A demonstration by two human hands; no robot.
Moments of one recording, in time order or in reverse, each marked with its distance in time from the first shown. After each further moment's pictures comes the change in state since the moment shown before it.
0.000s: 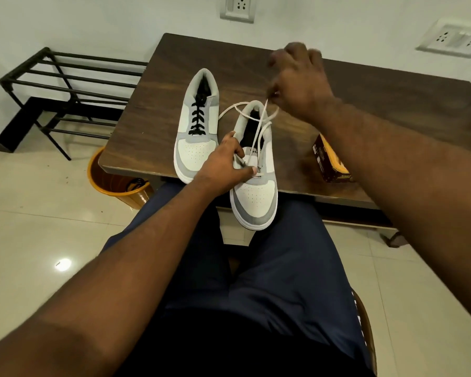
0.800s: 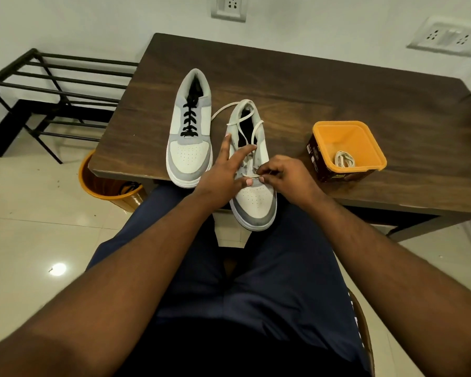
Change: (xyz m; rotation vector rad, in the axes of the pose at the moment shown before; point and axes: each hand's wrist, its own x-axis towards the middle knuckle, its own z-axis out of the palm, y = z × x) left_hand -0.007 -0.007 0.019 0.075 -0.127 0.071; right_hand -0.120 -0.042 0.079 0.874 -0.154 0.218
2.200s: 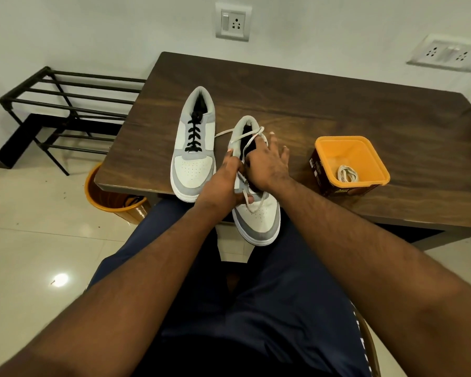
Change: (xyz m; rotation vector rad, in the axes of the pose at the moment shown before) left_hand 0.003 0.006 -0.006 -0.022 0.120 -0.066; right_hand 0.071 -0.048 0.017 -0.513 -0.046 0.232
